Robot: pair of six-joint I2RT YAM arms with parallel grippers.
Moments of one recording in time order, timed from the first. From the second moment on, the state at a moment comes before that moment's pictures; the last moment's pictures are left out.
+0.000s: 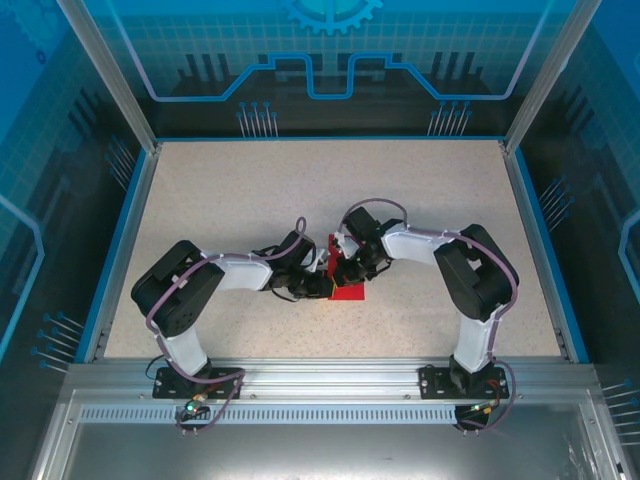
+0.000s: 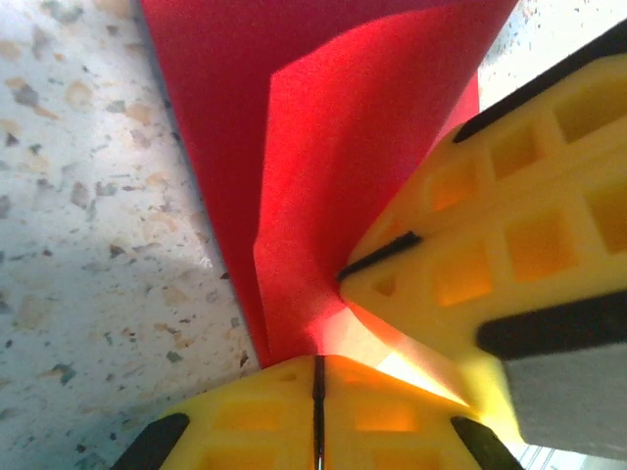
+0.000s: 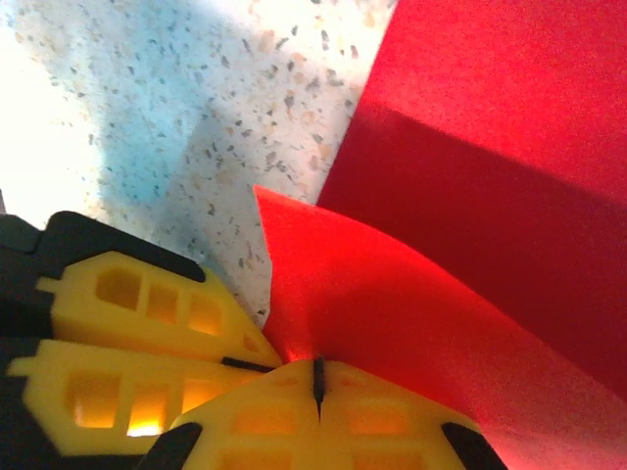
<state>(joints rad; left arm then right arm) -0.64 1.76 0.78 -0.04 0.52 -0.64 0.61 1.87 1.10 -0.56 -0.50 0.30</state>
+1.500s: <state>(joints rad) -0.64 1.78 0.78 -0.02 0.53 -0.64 0.37 1.96 1.29 -0.84 -0.28 0.12</state>
